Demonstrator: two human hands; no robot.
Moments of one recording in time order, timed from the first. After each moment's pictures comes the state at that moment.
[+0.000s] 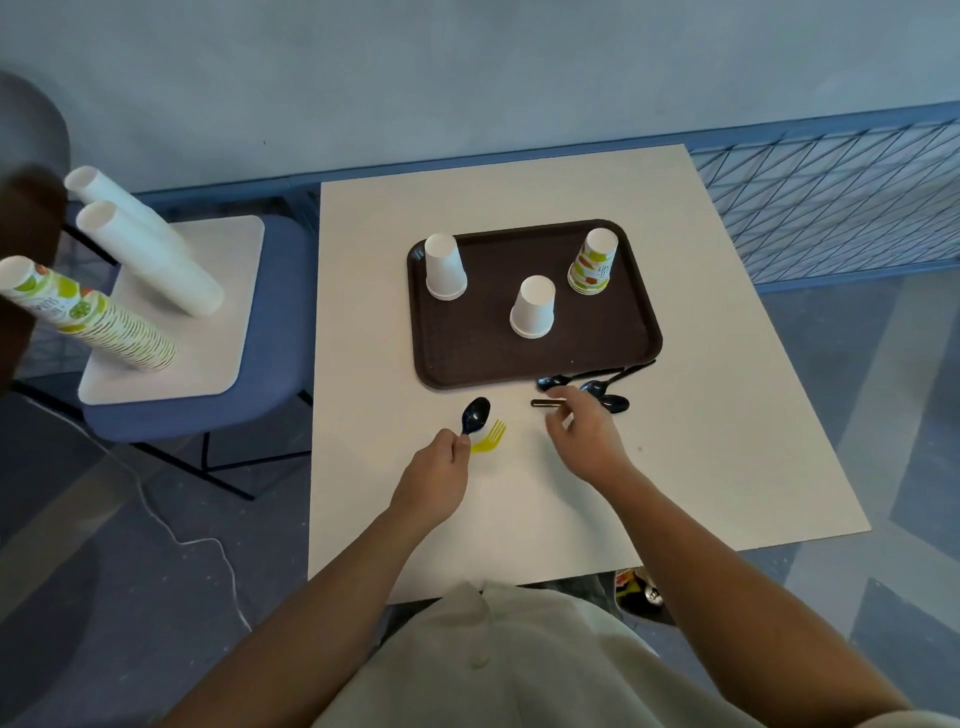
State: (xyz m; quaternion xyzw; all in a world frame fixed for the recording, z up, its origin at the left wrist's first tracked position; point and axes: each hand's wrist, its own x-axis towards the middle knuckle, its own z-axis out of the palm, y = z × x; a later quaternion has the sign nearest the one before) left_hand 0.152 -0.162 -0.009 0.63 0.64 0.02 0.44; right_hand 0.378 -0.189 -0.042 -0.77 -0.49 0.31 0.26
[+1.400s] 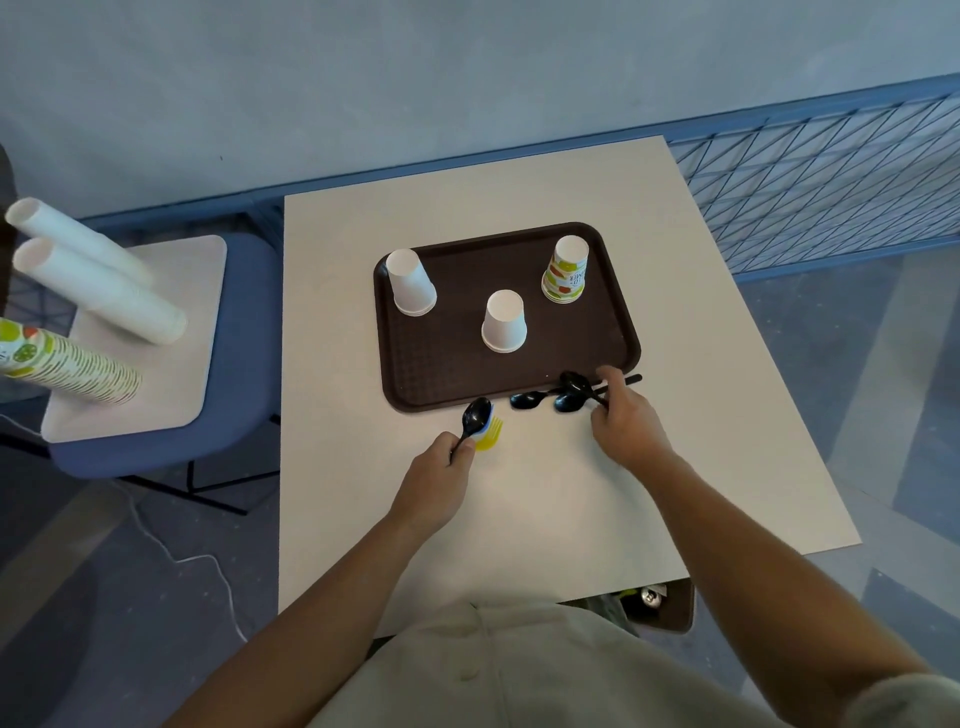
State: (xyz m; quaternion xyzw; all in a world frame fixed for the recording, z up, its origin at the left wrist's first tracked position) left_hand 0.206 -0.142 -0.002 0.60 0.63 0.05 0.48; right_hand 0.487 -0.170 -0.065 -0.81 -0.50 0.26 0.16
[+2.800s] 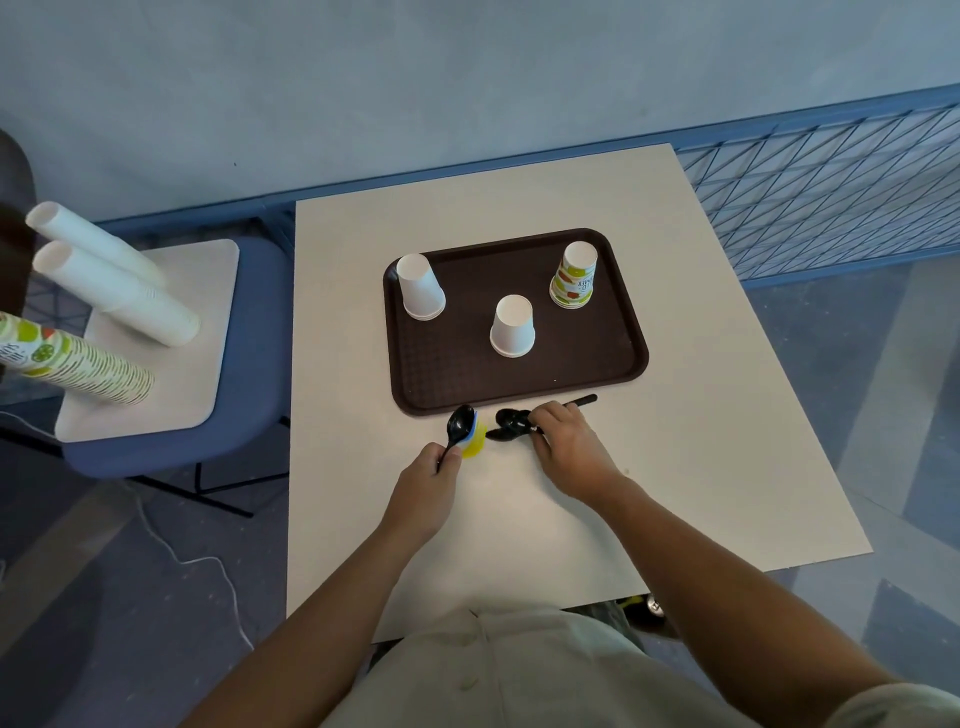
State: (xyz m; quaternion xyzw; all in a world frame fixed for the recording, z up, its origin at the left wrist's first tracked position) left_hand 0.184 -0.143 -0.006 0.56 0.66 0.07 0.49; right_hand 0.416 -0.165 -0.092 -0.67 -0.68 0.19 0.22
